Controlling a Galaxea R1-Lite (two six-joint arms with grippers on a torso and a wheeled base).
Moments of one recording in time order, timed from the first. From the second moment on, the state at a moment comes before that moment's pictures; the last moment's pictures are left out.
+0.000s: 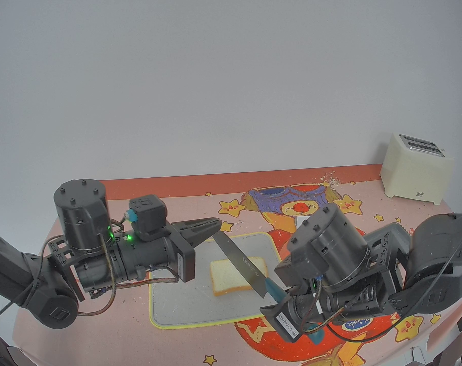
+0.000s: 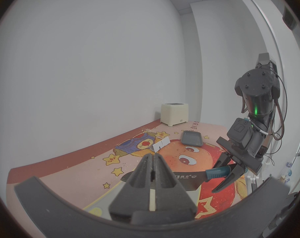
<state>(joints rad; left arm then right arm) -0.59 1.74 -0.55 -1.04 -0.29 0.04 0.99 1.78 -1.01 0.18 -0.16 0.15</state>
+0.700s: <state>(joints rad) -0.62 1.90 -0.64 -1.06 -0.28 0.04 0.98 1.80 -1.01 0.19 -0.16 0.17</state>
